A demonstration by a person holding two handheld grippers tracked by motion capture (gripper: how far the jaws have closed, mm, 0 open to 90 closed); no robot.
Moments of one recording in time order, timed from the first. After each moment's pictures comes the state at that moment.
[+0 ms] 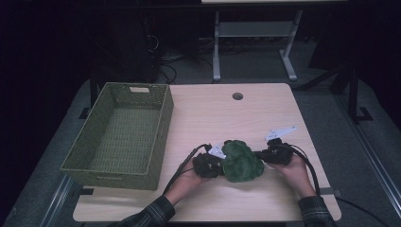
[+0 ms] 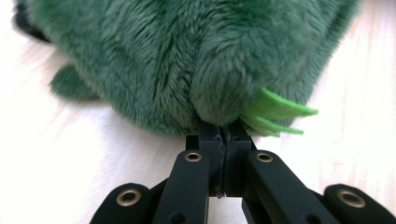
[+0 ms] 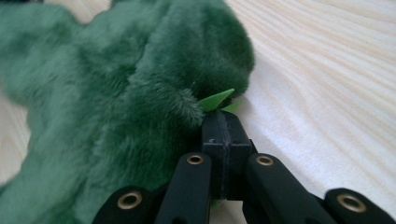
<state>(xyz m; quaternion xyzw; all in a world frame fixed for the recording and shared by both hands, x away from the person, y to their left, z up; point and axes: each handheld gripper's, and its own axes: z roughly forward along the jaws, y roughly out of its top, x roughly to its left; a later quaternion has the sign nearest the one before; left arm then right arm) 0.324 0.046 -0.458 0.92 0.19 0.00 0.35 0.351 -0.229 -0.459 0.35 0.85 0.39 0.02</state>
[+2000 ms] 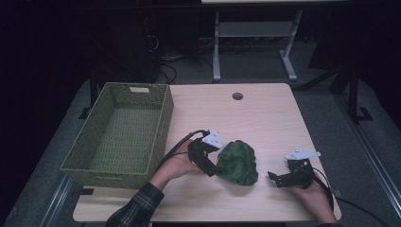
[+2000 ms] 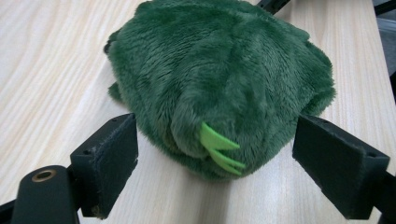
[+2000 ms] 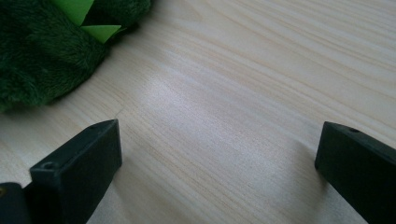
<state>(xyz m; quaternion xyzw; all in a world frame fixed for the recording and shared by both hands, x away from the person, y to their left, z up) 0.347 0.055 -0.415 0.93 0.09 0.01 0.36 0.288 -0.276 -0.484 0.44 0.81 0.34 0.17</state>
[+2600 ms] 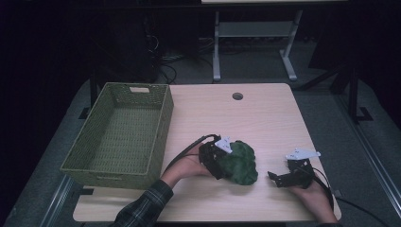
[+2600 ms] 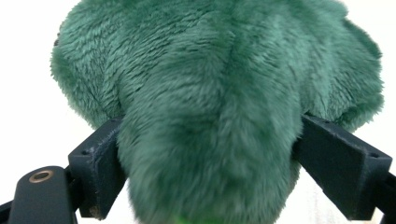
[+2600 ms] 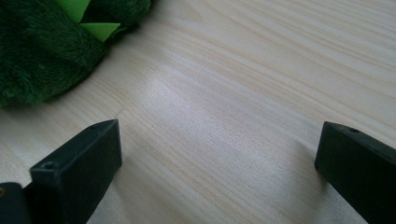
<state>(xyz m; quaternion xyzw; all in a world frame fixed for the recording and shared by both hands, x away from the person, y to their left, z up) 0.355 0.027 -0.447 0.94 0.06 -0.01 0.32 0.288 -0.276 -0.484 0.44 0.81 0.34 0.17</state>
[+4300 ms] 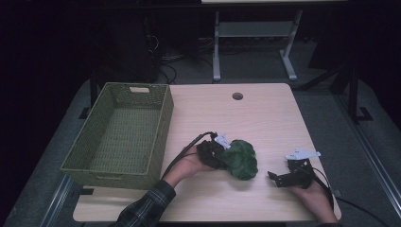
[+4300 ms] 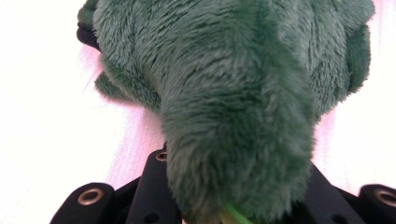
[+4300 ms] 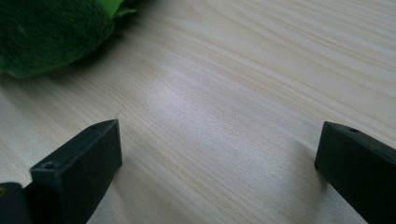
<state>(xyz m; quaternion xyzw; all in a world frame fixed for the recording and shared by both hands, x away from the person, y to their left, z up) 0.357 0.034 -0.436 0.94 0.13 -0.01 0.31 0.288 -0.276 -0.484 0.44 0.81 0.34 0.17</state>
